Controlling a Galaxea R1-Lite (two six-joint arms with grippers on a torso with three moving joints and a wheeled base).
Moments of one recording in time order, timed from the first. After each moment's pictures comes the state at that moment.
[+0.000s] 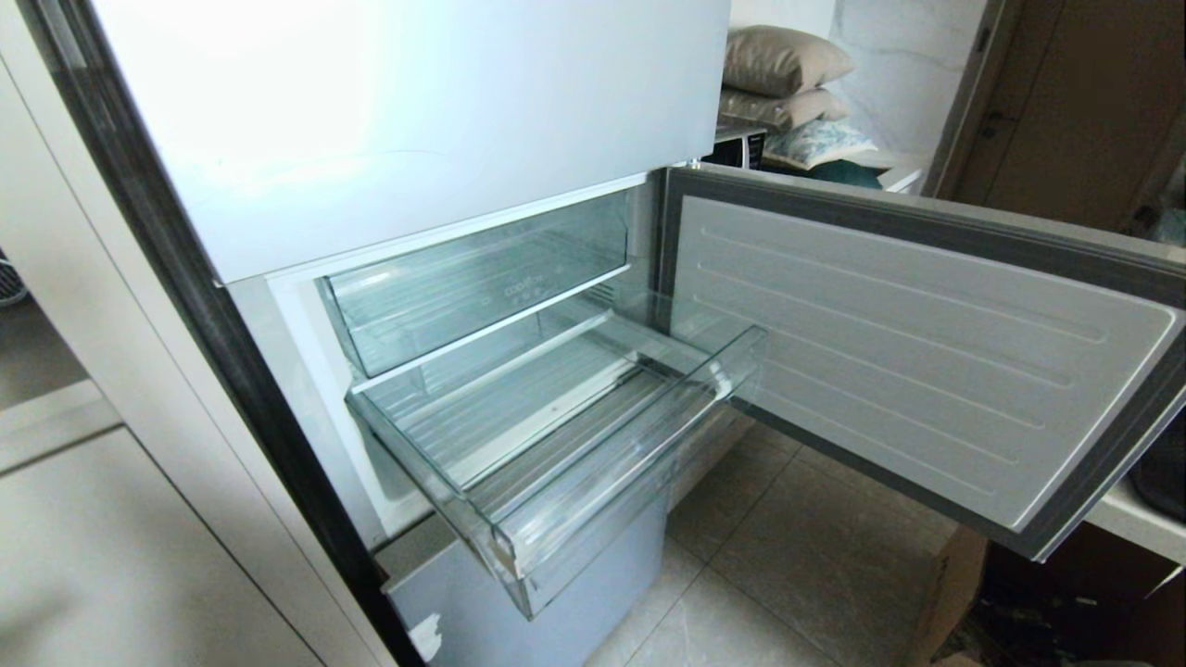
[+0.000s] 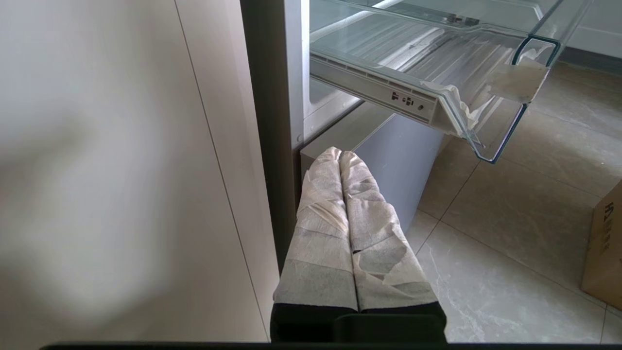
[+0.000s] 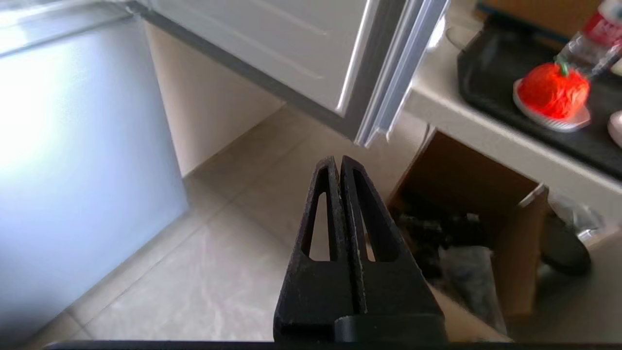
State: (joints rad) left arm -0.01 0.00 0.00 0.01 0.00 0.00; right arm 0.02 0.23 0.00 -0.16 -0.18 -0.11
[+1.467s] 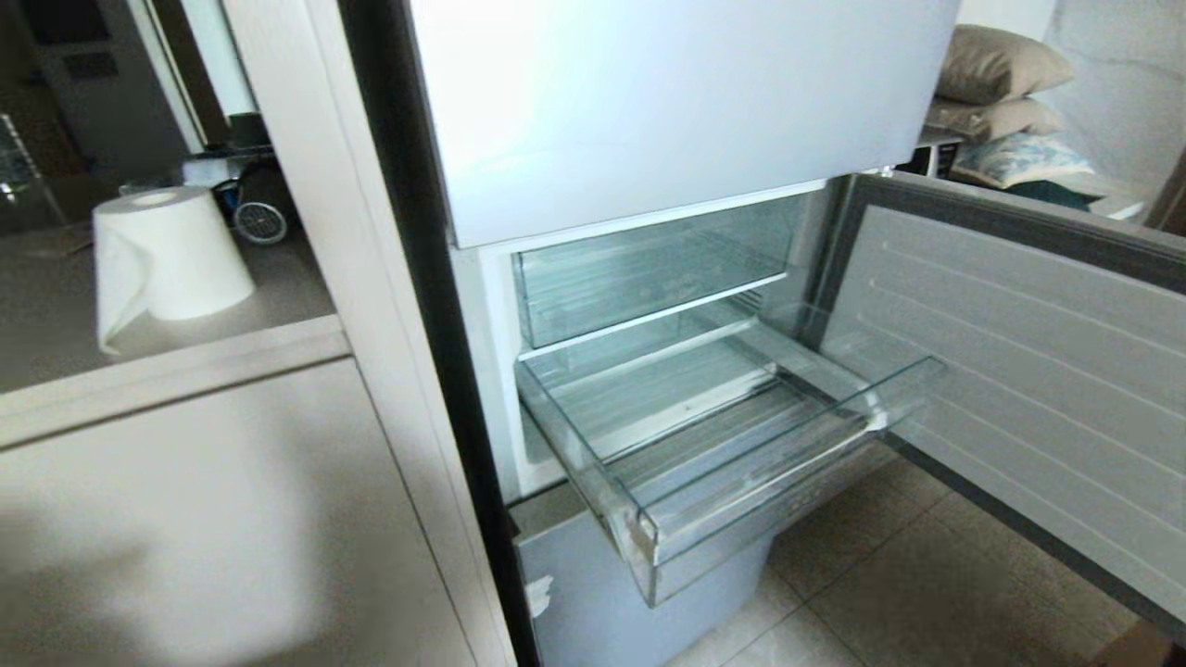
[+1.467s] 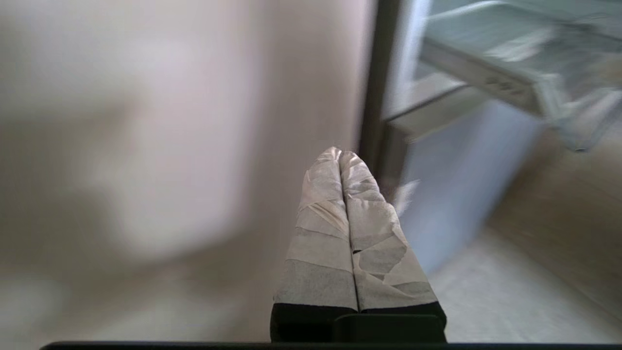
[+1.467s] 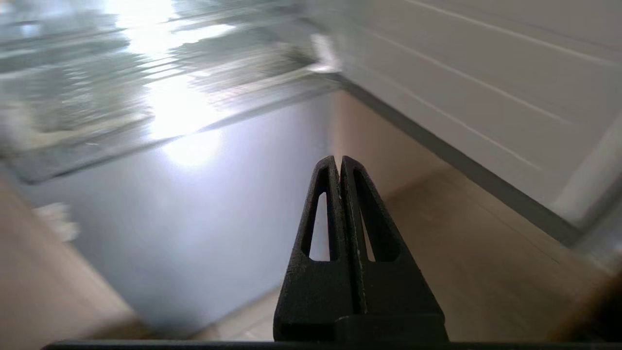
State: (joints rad) left arm -0.01 0.00 0.00 0.01 0.00 0.00; right arm 0.00 0.00 0.00 -0.04 -0.01 0.04
